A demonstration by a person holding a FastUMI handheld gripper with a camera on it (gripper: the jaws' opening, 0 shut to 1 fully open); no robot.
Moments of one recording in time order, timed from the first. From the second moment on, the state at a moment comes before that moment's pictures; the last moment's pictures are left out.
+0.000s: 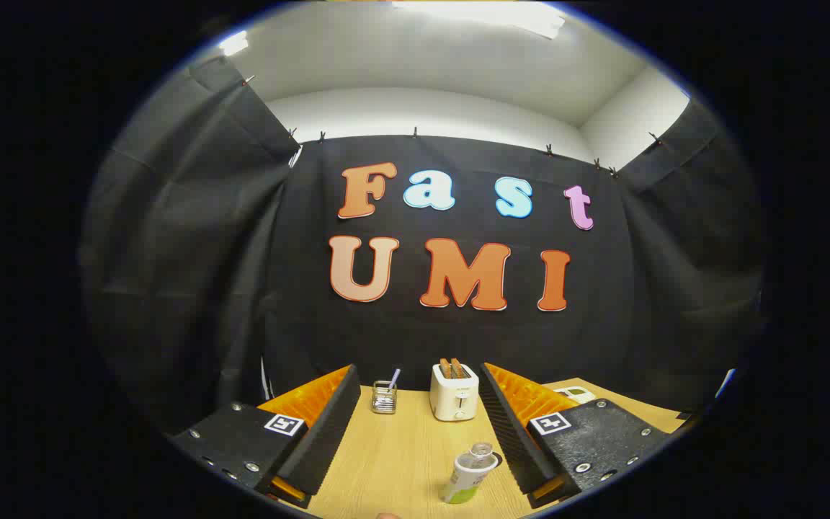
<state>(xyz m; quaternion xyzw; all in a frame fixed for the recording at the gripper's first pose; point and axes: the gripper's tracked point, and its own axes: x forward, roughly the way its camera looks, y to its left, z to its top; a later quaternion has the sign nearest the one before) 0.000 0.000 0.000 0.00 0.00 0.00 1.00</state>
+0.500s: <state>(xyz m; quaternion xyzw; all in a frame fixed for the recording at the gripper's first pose) 0.012 0.004 0.007 0.01 0.01 0.01 1.00</state>
